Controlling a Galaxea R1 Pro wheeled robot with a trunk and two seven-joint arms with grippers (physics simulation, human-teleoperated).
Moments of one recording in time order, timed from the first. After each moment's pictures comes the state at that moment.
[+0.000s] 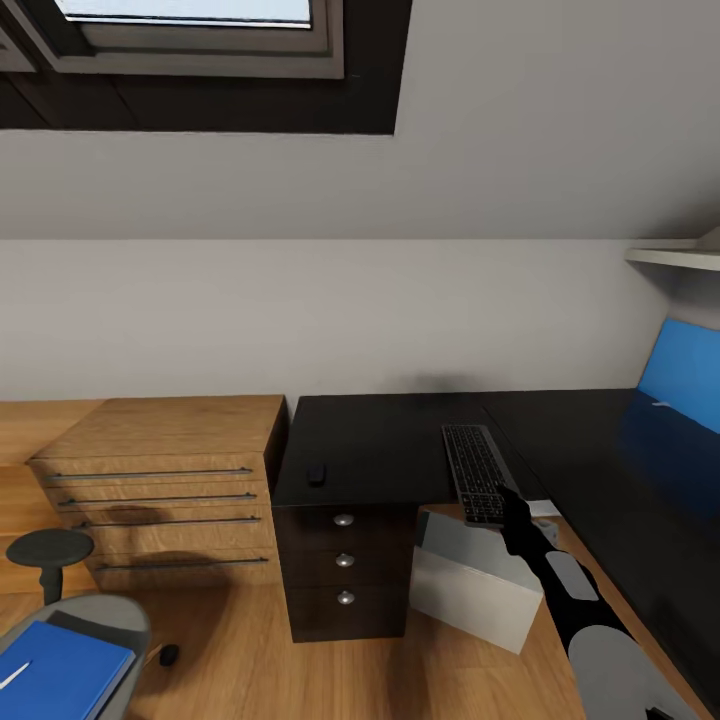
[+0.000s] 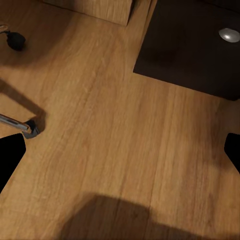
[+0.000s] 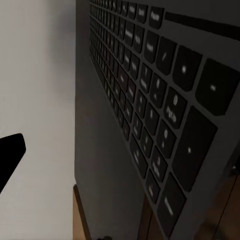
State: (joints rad) left arm -0.21 -0.06 0.18 -0.16 0.13 -0.49 -0.01; right arm -0.66 -0.02 -0.52 -0.55 -1.02 0.26 0.14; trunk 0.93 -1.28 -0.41
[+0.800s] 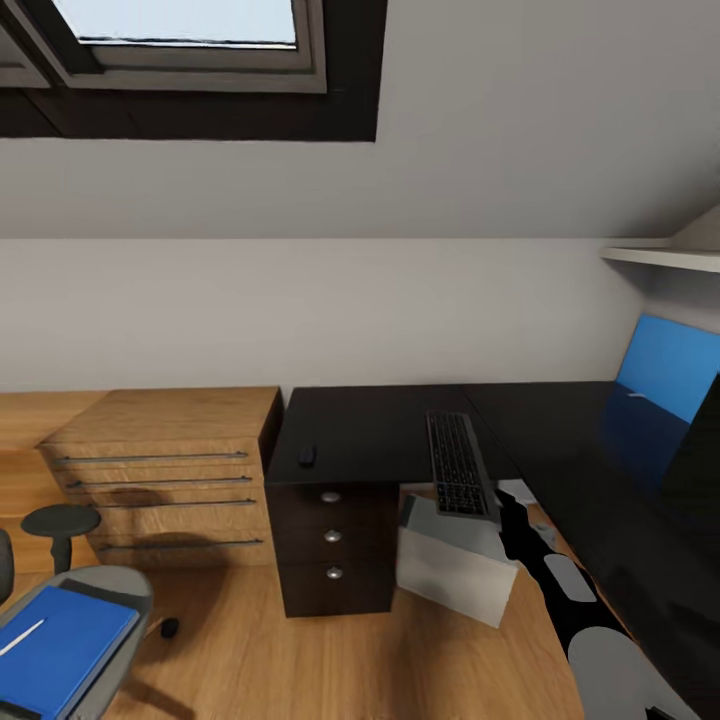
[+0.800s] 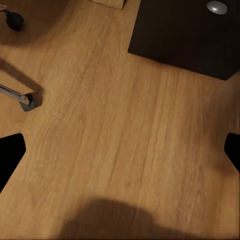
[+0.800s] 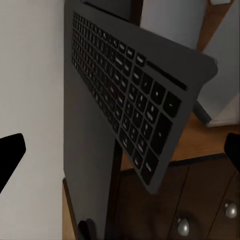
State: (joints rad) left arm -0.21 -0.06 0.18 -0.16 0.13 -0.49 -0.01; right arm -0.66 -0.02 -0.52 -0.53 -0.99 0.26 0.14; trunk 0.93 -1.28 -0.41
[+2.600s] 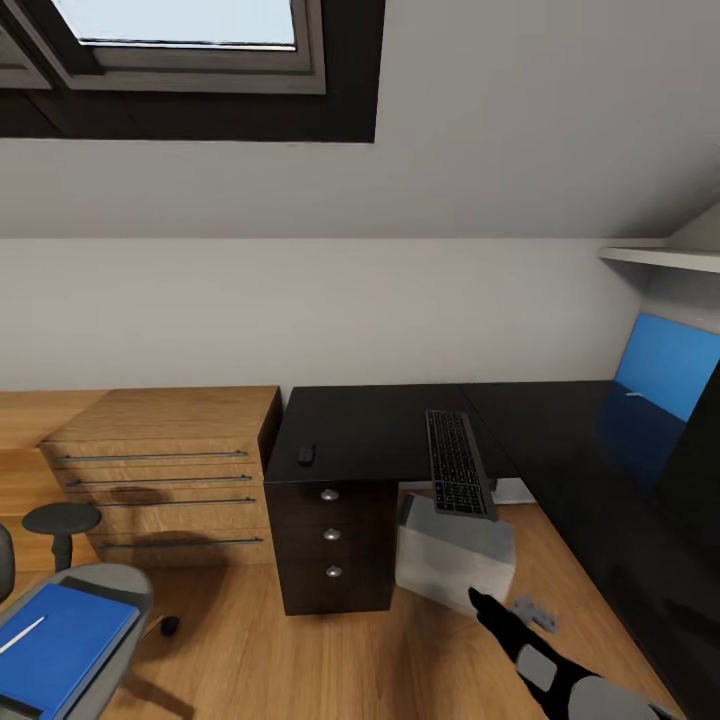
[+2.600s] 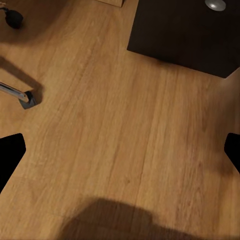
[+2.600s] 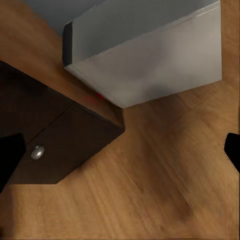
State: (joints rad) left arm -0.21 -0.06 0.17 -0.16 0.13 -0.48 -0.01; right arm -0.65 -0.06 -0.53 -0.01 -0.17 -0.19 0.20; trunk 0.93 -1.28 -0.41
